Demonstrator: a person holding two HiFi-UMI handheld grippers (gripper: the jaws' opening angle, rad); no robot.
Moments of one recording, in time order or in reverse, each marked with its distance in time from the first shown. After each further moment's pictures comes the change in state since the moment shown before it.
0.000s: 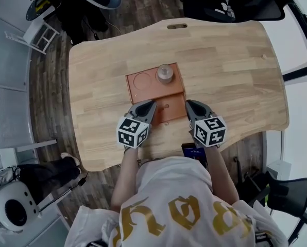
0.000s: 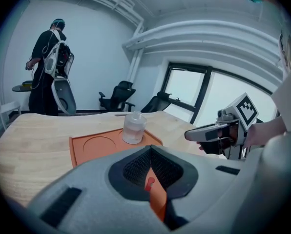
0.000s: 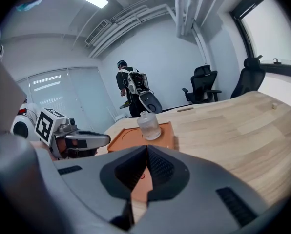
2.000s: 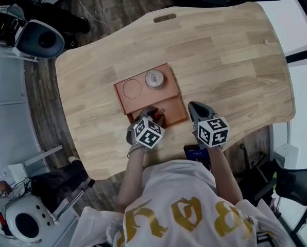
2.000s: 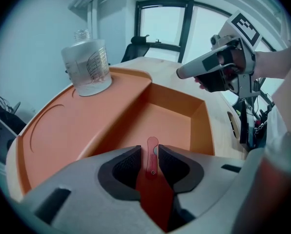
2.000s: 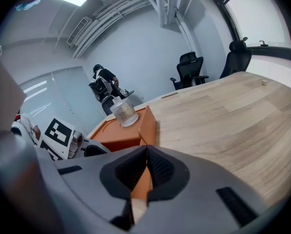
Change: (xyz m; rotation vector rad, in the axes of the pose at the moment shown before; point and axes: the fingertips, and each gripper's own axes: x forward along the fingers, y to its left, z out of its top) left arm 0.088 -0.004 -0.120 0.378 0.601 -0.063; right arm 0.021 -0.069 -0.042 0.142 0.078 -0.064
